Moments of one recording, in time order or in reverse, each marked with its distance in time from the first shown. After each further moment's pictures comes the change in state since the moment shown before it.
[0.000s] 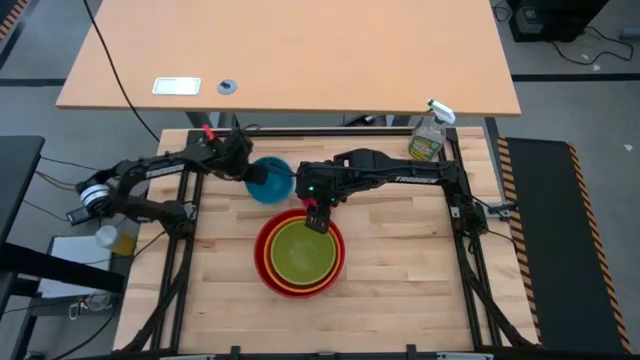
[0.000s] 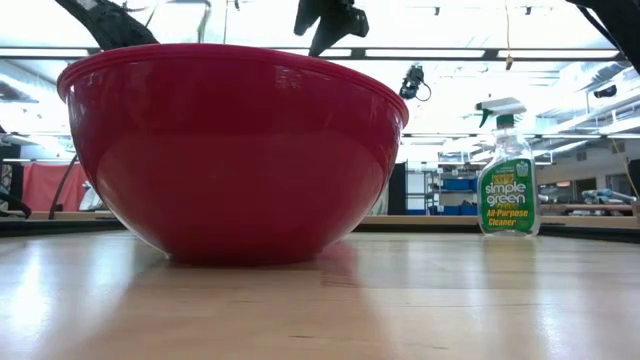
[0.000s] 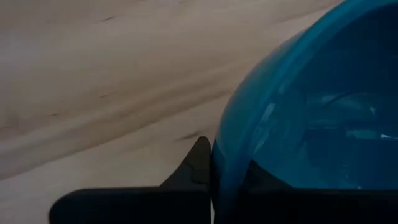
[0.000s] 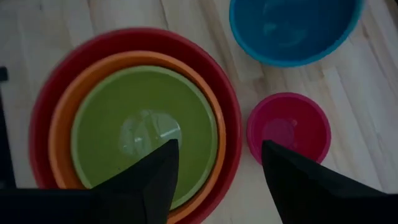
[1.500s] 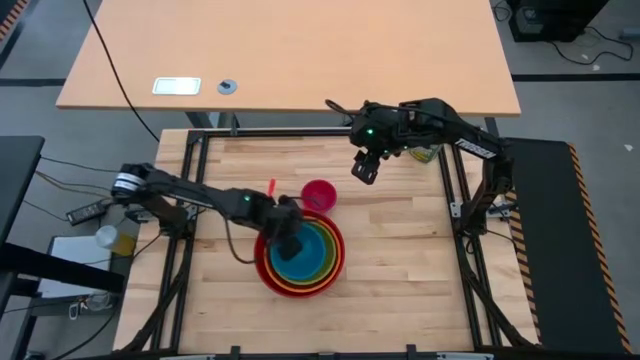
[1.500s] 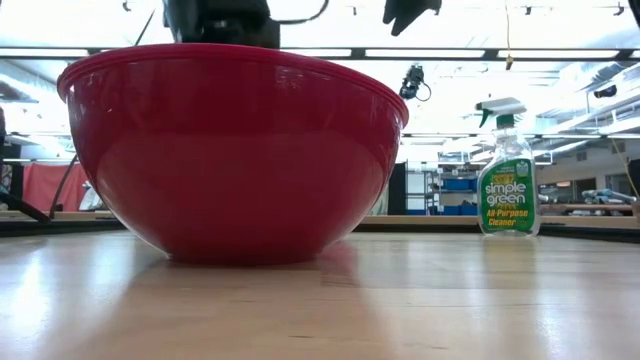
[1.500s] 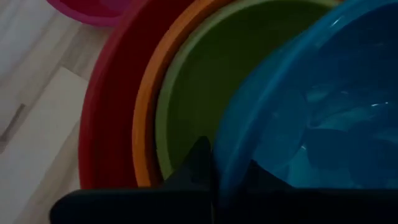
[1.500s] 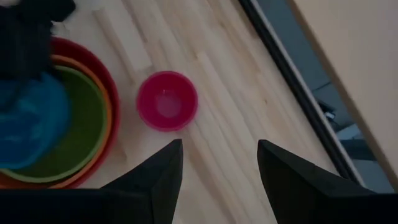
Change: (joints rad) left arm -0.832 0.329 0.500 -0.273 -0.235 -0.093; right arm -0.185 -0.337 -0.118 -0.188 0.141 -0.061
